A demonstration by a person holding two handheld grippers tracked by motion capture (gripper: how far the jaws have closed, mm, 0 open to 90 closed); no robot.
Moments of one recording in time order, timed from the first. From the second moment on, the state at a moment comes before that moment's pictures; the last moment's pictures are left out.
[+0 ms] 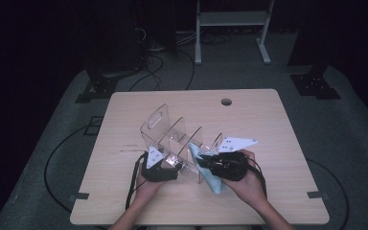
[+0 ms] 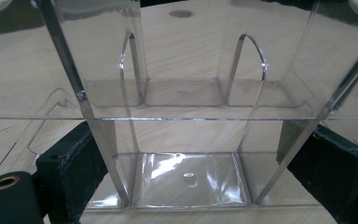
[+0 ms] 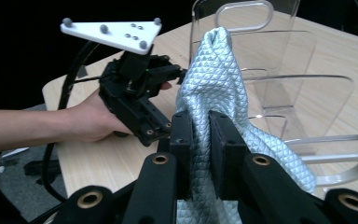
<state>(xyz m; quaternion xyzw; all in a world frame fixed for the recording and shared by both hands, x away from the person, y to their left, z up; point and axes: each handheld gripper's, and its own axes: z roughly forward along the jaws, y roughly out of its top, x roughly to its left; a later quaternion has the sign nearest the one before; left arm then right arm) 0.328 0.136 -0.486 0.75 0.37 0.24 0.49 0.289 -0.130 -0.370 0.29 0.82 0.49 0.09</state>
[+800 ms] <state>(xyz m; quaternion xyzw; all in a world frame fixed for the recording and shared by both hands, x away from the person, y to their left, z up) 0.328 0.137 -0.486 0.75 0.37 0.24 0.49 0.326 -0.164 -0.371 0.35 0.78 0.50 0.13</state>
